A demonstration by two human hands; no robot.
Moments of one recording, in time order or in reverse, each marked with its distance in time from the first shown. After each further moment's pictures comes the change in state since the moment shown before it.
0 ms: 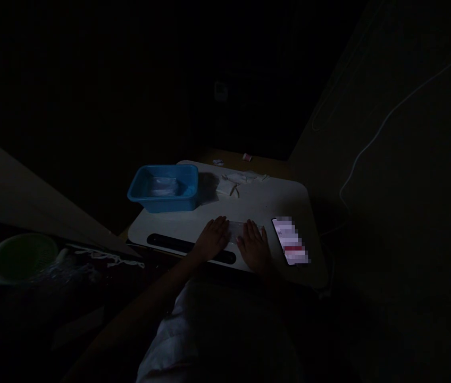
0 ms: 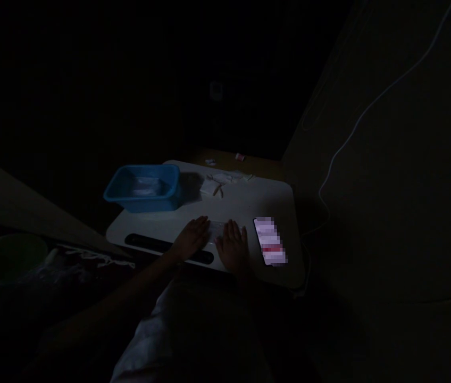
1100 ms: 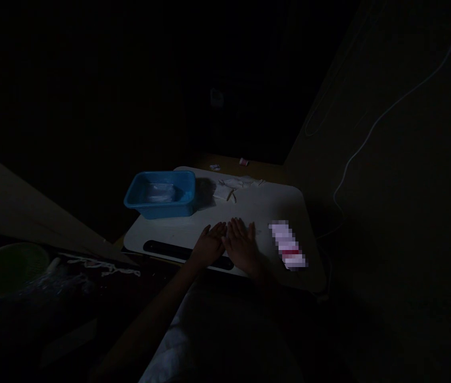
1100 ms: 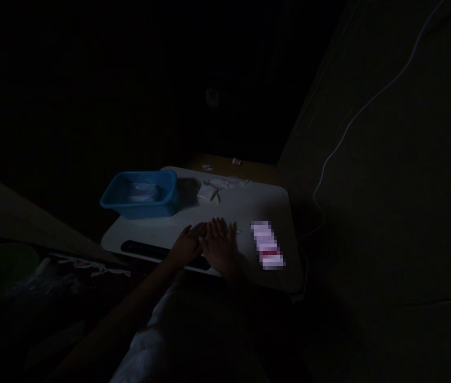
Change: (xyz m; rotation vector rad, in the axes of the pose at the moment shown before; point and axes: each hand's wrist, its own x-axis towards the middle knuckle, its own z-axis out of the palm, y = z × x) left_hand 0.003 0.009 -0.008 0.089 -0.066 0.015; right_hand 0.026 -0.028 -0.019 0.060 -0.068 -0.062
